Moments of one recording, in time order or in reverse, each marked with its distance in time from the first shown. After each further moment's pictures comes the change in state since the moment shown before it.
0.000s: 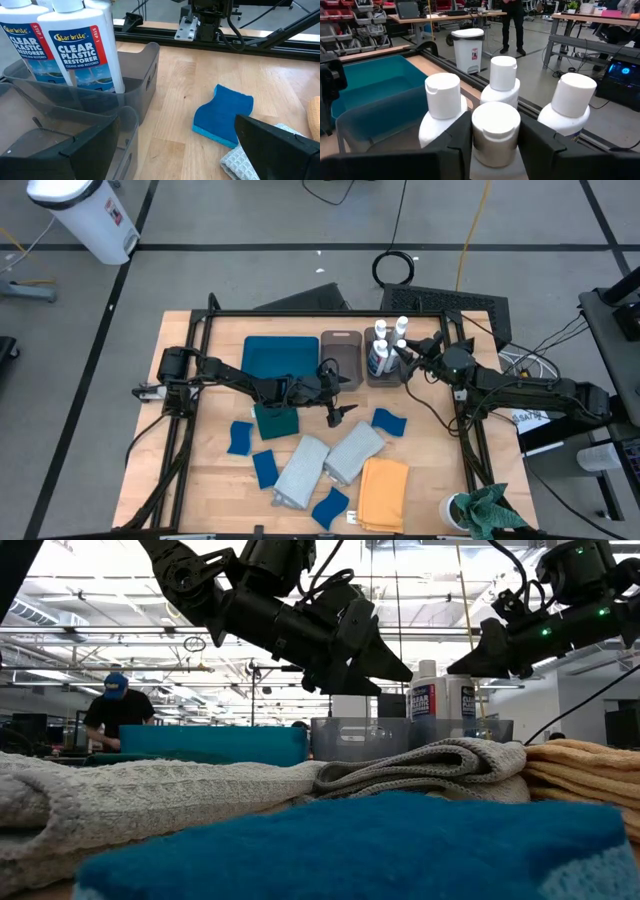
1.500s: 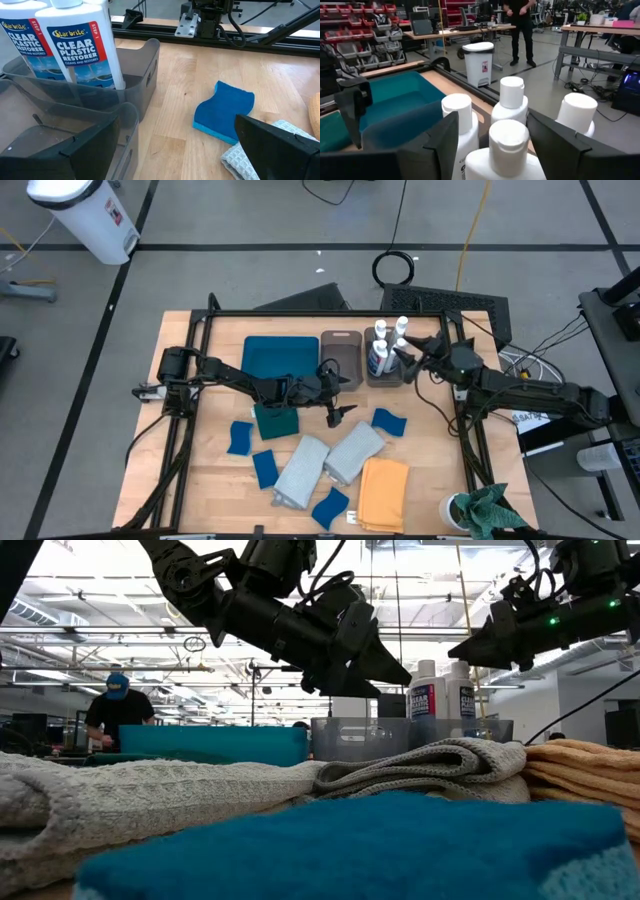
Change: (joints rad) left arm 0.000 0.000 0.000 -0.014 0.000 0.000; right arm 0.001 -0.101 0.000 -0.015 -0.050 -0.001
